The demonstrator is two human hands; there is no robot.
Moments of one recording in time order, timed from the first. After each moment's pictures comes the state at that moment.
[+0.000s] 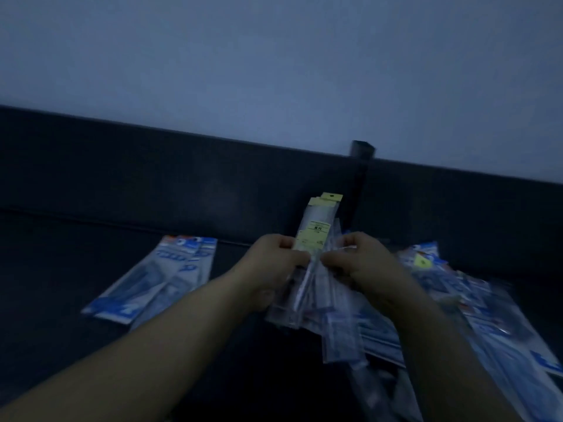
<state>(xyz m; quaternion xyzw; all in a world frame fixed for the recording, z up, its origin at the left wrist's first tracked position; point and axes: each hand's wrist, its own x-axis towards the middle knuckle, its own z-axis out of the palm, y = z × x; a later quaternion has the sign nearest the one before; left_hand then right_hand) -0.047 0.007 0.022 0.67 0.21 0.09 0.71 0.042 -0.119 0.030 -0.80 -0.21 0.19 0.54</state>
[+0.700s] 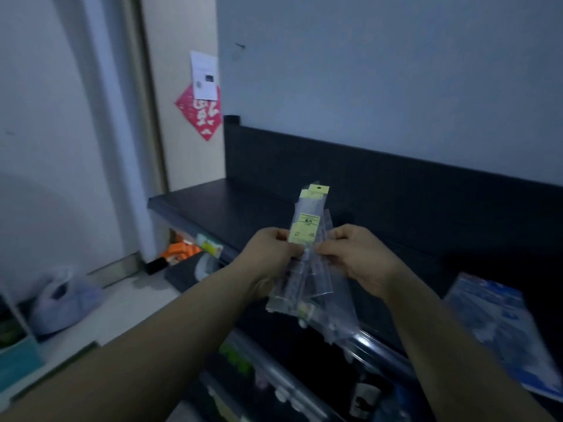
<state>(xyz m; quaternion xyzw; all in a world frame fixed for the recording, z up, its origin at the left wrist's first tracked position) -0.450 0.272 0.033 0.58 0.42 0.33 0.62 -0.303 0.224 0.037 -0.63 -0.44 0.41 0.50</state>
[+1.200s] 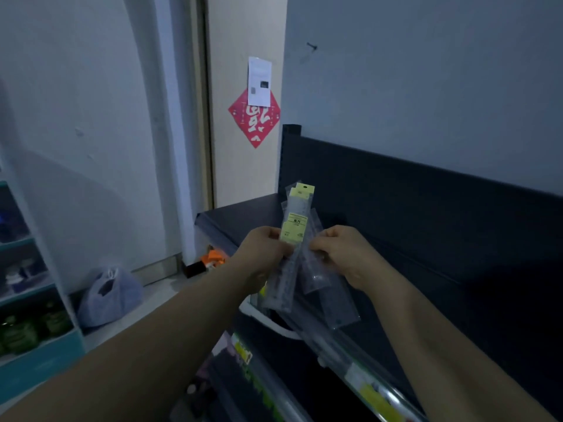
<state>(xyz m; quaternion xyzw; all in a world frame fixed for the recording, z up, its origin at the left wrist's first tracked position) -0.521 0.440 0.026 0.57 0.50 0.38 0.53 -0.370 0.432 0.022 -0.63 -0.49 0.40 0.46</state>
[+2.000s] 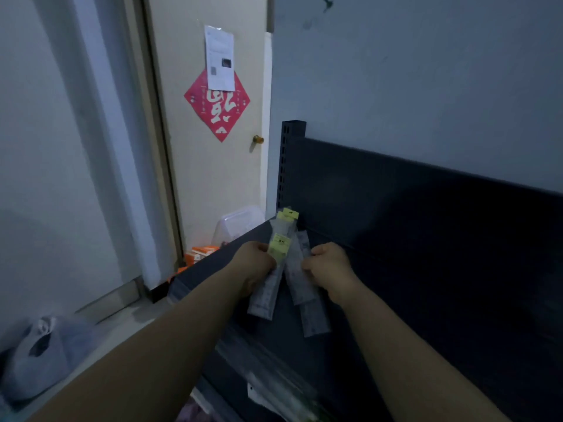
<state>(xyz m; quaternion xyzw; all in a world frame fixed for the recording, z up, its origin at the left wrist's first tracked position) -0.541 0.732 -0.027 0.62 0.53 0.27 0.52 -0.401 0.683 -0.039 -0.73 -0.38 0.32 0.46</state>
